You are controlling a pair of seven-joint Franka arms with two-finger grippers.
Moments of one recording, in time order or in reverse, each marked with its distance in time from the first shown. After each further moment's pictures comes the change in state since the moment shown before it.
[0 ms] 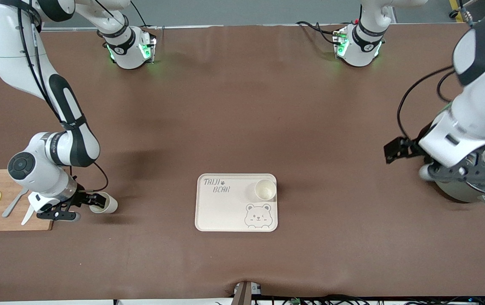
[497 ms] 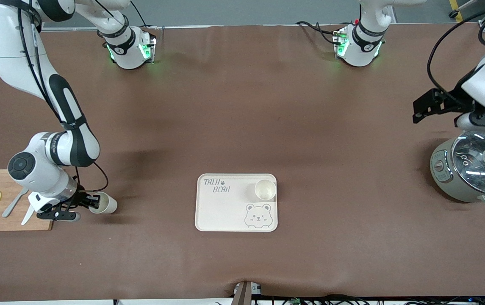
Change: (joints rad) left arm 0.099 -0.185 -0.052 -0.112 -0.012 -0.100 0.076; right arm 0.000 0.000 0.000 0.000 0.000 -0.001 0.000
